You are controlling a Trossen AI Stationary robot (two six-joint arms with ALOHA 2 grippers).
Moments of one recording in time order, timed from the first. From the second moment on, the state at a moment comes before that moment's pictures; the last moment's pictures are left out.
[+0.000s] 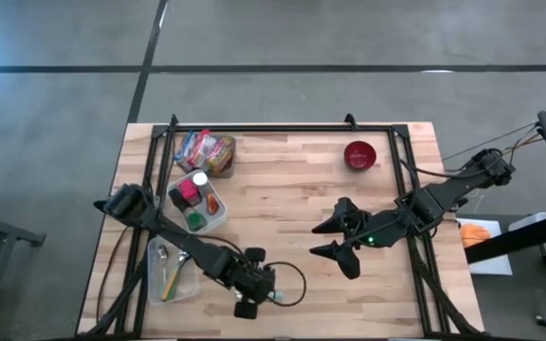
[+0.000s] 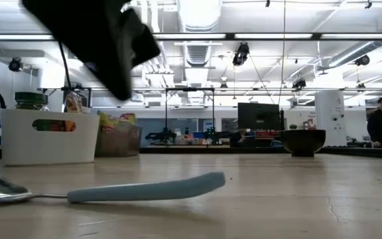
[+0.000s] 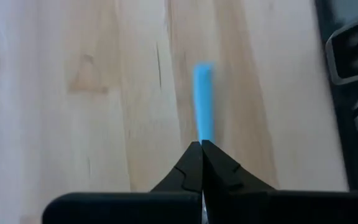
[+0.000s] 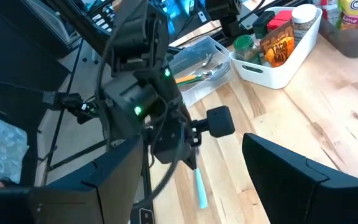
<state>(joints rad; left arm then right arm) -0.52 1.94 1.41 -0.58 -0.08 -0.39 0.51 1.34 1.39 -0.54 0.36 0.79</state>
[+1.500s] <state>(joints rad) -0.62 1.93 1.12 -0.28 -0.13 -0.31 0.51 1.34 1.39 -0.54 0.36 0.79</state>
